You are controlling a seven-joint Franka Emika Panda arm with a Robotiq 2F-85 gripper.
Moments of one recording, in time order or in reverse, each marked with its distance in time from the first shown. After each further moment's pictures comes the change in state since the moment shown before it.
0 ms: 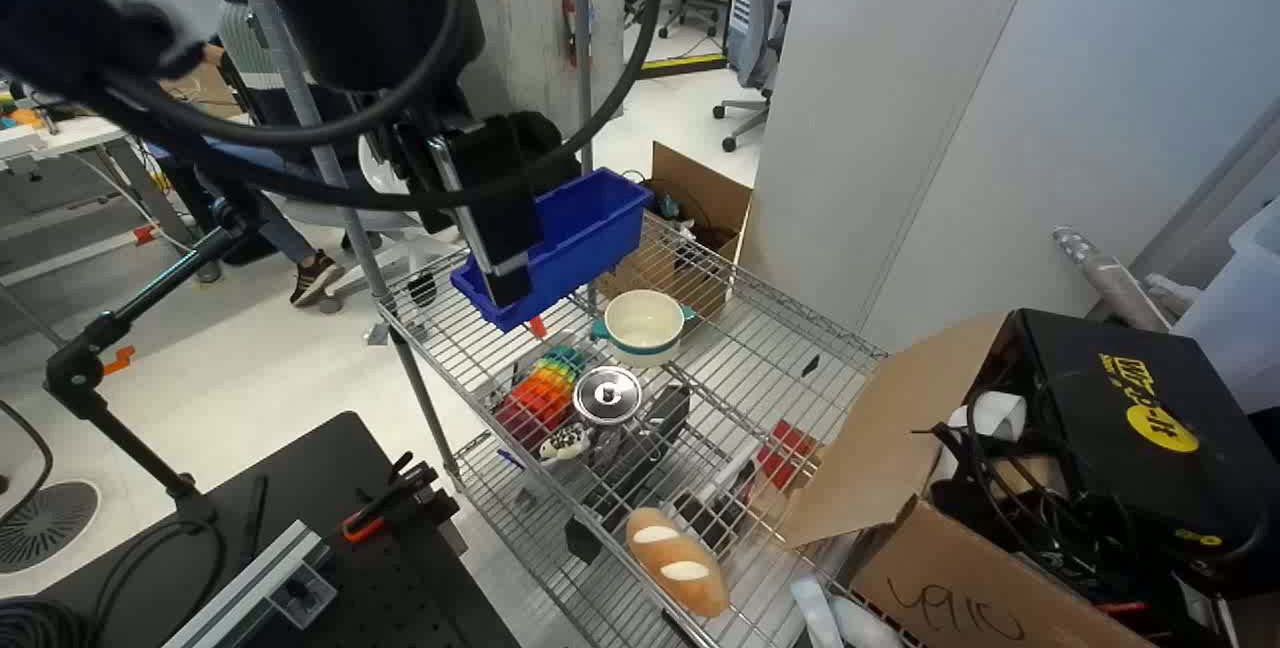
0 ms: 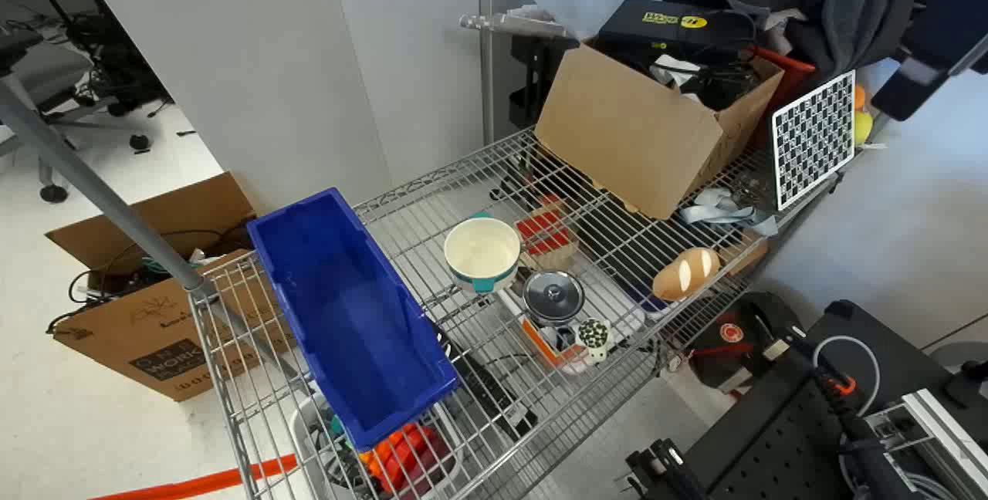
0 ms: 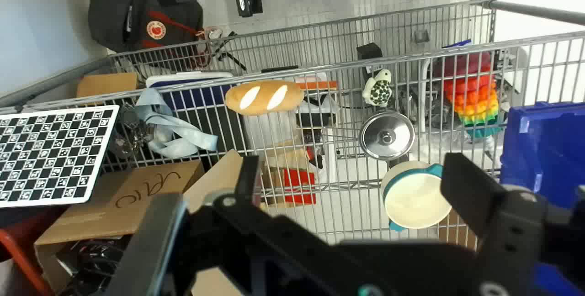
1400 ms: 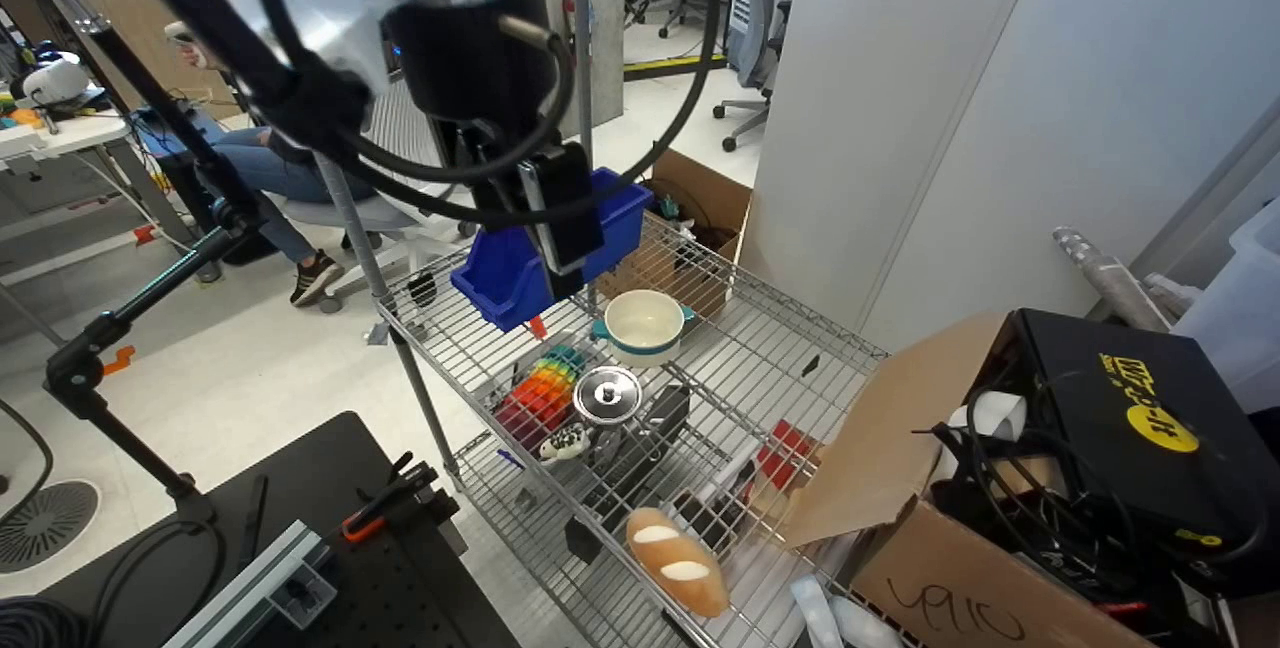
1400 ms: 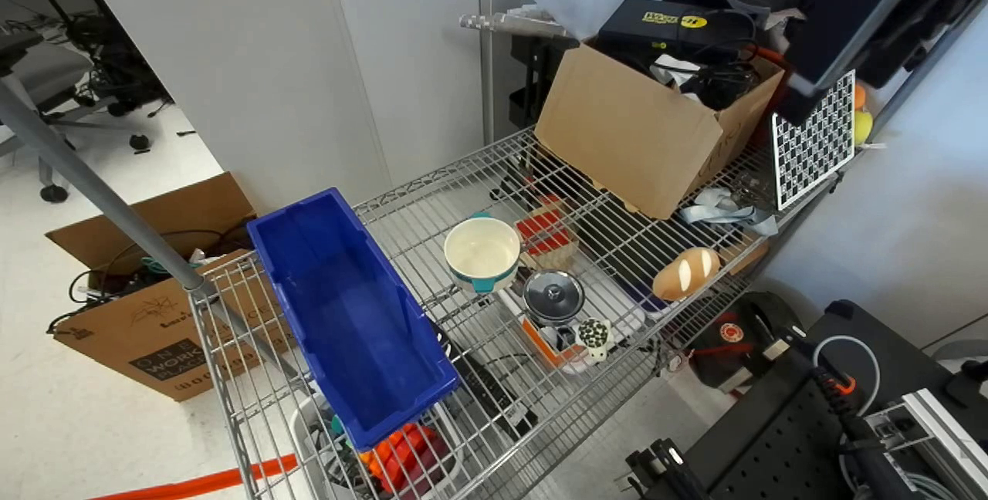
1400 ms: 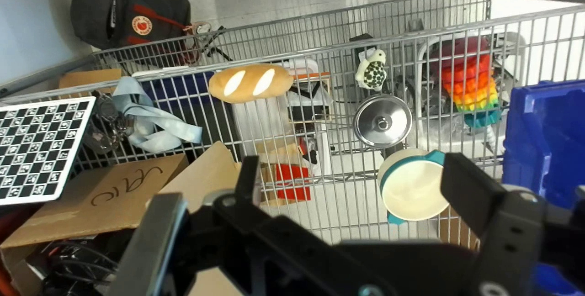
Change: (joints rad) arm 0.007 0.158 0.001 0.061 0.012 0.088 0.030
